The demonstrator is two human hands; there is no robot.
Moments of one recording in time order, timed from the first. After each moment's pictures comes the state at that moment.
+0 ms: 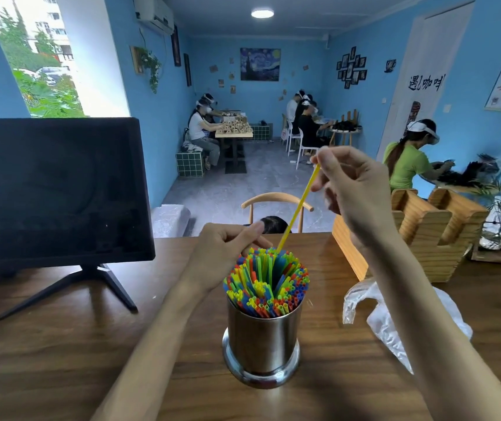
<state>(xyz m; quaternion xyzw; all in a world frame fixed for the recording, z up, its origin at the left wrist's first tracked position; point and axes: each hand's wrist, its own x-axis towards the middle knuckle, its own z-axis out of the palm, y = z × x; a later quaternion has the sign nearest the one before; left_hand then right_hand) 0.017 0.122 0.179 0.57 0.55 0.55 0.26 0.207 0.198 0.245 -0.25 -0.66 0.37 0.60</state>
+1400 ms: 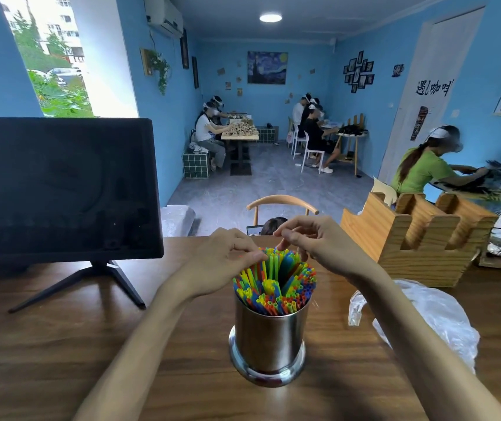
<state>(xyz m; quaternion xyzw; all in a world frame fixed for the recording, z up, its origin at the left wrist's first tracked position) -0.017 0.124 0.164 0.69 0.60 0.36 0.18 0.197 0.219 0.178 -0.28 -0.82 0.38 0.32</state>
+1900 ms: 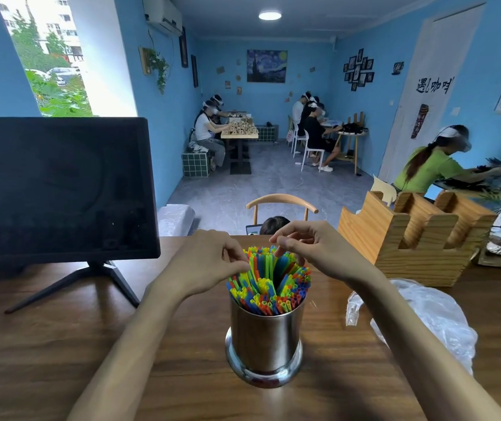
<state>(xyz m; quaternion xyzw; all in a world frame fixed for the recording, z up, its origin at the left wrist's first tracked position) -0.022 0.117 0.172 0.68 0.65 0.32 0.12 0.201 0.220 0.172 -0.28 -0.83 0.38 0.30</state>
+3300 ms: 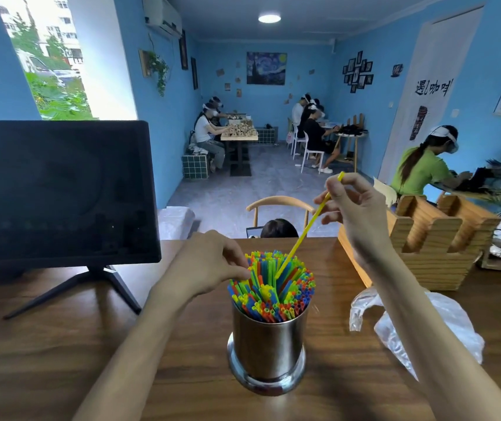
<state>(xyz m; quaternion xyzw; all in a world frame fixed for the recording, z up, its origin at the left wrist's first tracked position) -0.017 0.114 0.184 0.63 0.70 0.30 0.16 0.207 0.232 0.205 -0.25 -0.63 0.44 0.59</state>
